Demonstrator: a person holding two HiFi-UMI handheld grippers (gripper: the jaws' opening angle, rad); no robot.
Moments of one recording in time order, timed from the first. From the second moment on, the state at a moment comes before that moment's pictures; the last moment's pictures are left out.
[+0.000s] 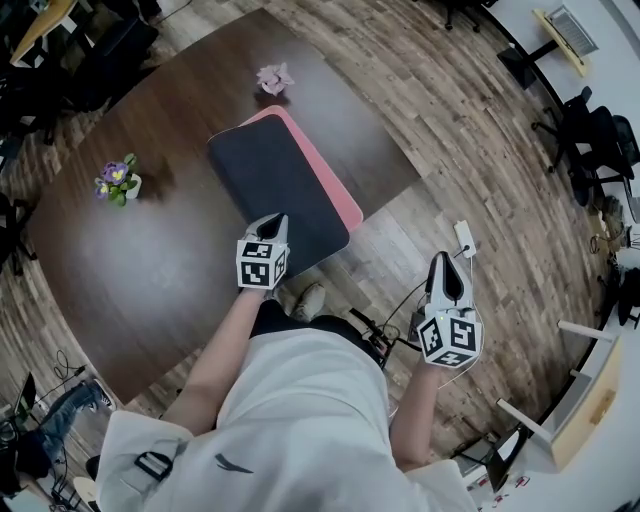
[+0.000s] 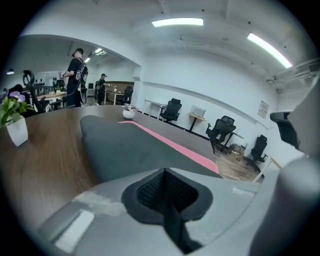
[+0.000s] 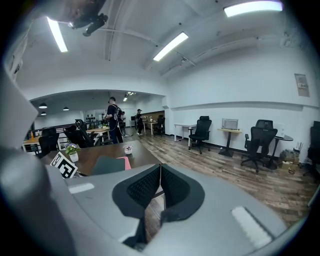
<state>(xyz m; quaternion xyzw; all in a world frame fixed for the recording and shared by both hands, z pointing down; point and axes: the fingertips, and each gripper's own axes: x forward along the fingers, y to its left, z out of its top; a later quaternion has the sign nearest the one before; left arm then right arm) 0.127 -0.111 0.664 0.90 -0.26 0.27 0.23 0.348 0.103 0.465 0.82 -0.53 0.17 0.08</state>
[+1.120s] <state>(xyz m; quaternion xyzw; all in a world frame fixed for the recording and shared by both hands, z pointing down) 0.143 -0.128 0.631 0.91 -0.27 0.20 0.23 0.363 0.069 0.472 0.80 -0.56 0.18 0.07</state>
